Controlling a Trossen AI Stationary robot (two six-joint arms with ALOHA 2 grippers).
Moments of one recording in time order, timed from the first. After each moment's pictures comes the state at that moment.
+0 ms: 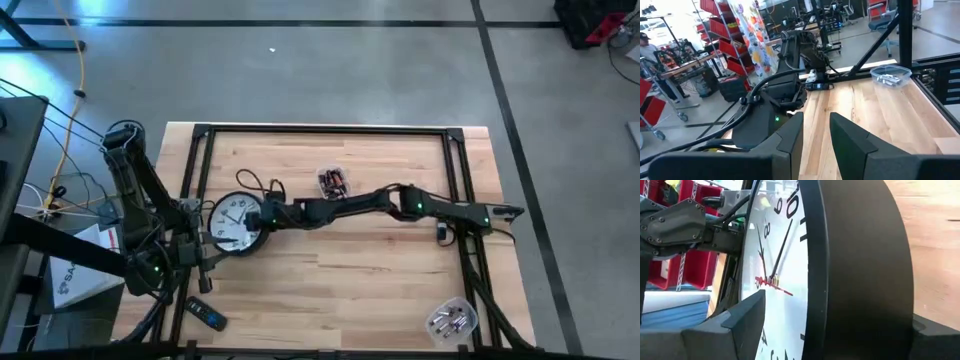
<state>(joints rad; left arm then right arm) -1.18 0.98 0.68 -0.20 -1.41 -0.25 0.05 2.61 2.17 -0.21 0.16 1.27</state>
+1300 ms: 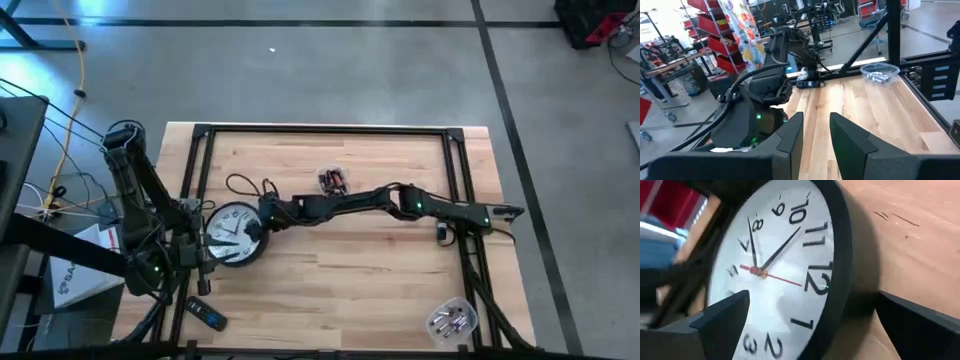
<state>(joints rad) -1.18 0.98 0.68 -0.20 -1.36 -0.26 0.04 2.60 2.23 -0.35 0.08 0.84</state>
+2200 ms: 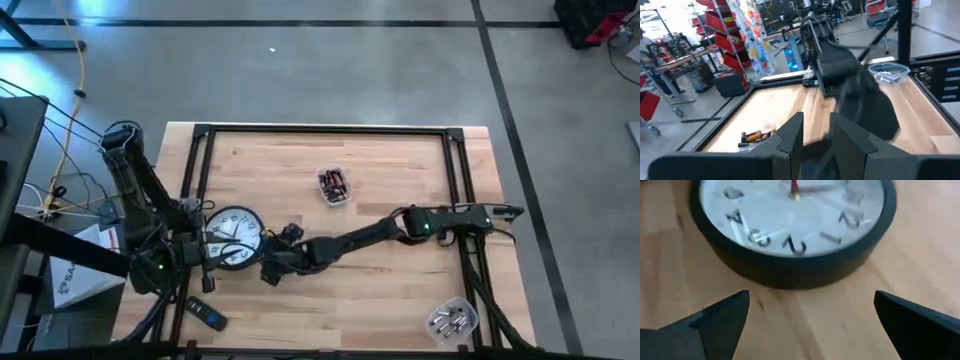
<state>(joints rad) -1.12 0.98 0.68 -0.20 -1.34 -0.27 0.26 2.63 2.23 -0.45 0.47 0.52</state>
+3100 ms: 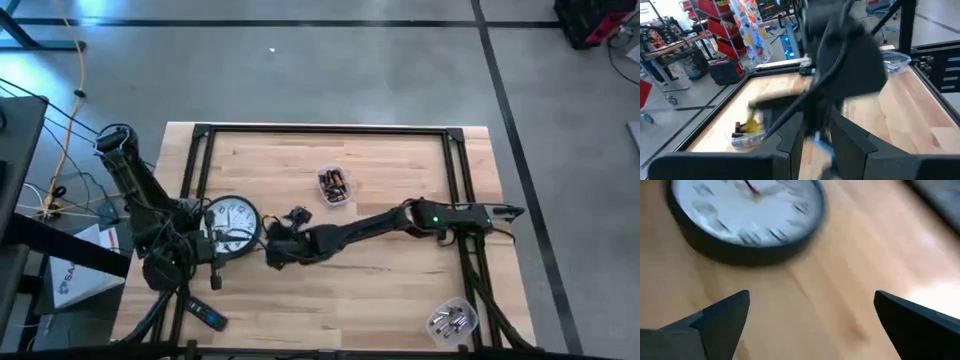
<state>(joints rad) -1.04 0.99 0.68 -0.23 -1.21 -0.32 0.26 2.44 2.23 -0.92 0.70 0.47</state>
